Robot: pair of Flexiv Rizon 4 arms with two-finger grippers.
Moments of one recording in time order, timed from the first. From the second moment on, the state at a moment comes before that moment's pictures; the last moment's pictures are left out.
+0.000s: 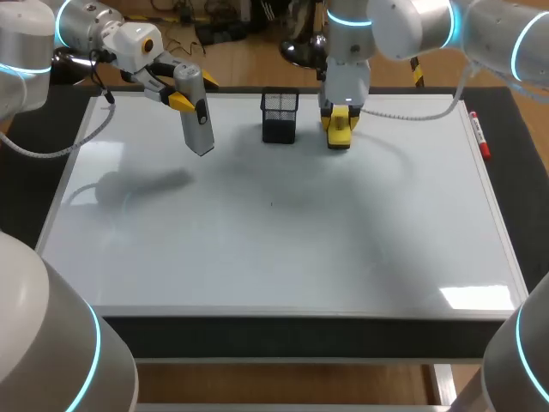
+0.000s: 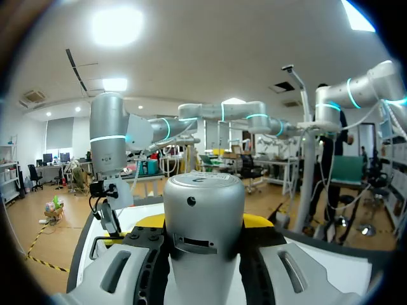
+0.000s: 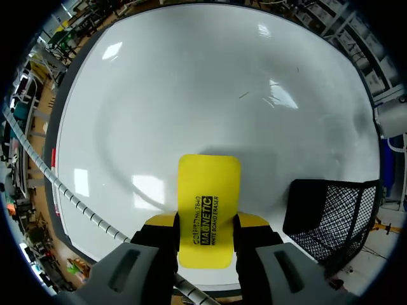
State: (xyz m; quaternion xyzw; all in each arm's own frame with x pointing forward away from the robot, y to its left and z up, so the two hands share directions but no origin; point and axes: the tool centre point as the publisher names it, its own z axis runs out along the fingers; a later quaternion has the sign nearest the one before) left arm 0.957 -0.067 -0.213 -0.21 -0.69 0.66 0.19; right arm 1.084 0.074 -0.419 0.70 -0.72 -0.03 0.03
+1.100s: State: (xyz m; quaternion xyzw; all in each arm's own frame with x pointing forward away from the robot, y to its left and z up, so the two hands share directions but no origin) left arm 0.957 -0.067 -0.213 -0.21 -0.69 0.66 0.19; right arm 1.074 0.042 -0.382 0.56 -0.82 -0.04 -0.02
